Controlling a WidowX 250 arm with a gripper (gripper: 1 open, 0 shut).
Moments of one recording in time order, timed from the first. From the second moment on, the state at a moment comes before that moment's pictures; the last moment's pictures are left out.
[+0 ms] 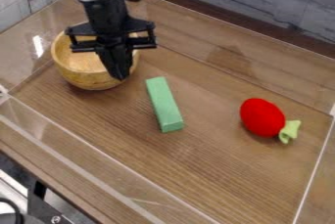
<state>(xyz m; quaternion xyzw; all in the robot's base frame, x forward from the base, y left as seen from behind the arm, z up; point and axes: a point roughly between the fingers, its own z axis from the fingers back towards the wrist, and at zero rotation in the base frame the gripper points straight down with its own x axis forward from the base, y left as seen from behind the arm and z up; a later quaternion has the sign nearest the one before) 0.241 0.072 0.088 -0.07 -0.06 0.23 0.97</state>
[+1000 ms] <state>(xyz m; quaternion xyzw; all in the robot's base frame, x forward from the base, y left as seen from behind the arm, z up) 0.239 0.026 0.065 -0.07 -0.06 0.24 0.97</state>
